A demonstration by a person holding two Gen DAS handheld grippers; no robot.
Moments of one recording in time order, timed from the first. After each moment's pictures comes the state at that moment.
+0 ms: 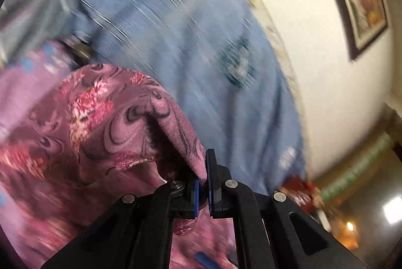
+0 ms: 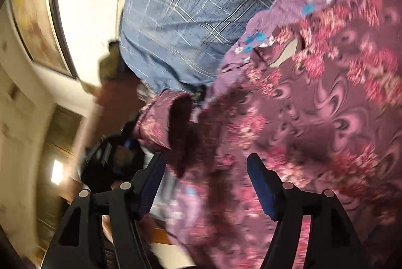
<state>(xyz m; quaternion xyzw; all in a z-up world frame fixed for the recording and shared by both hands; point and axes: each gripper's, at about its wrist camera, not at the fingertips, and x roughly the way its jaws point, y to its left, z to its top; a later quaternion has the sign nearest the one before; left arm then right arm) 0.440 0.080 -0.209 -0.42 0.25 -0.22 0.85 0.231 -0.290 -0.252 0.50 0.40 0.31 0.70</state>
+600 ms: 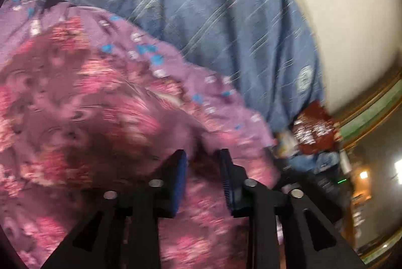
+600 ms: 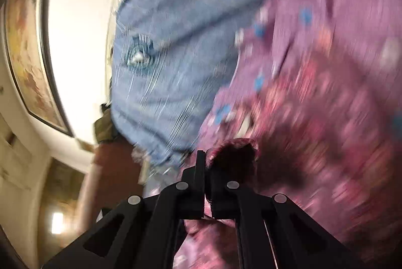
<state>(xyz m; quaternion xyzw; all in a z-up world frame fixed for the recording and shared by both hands) 0.463 -0.004 -0.249 -0.30 0.40 -0.23 0.83 0.227 -0.386 -0.221 0.49 0.31 0.14 0.80</state>
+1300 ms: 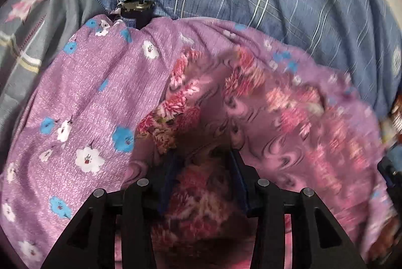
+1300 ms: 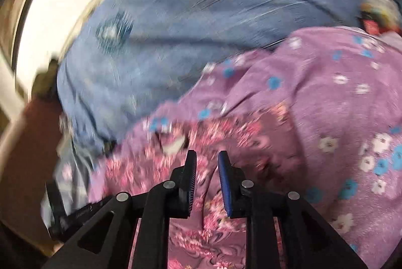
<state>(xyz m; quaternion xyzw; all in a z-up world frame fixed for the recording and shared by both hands) 0.468 0.028 -0.251 -0.11 0.47 -0.01 0.88 0.237 -0.355 -0.216 0.23 0.42 0.06 0.87</state>
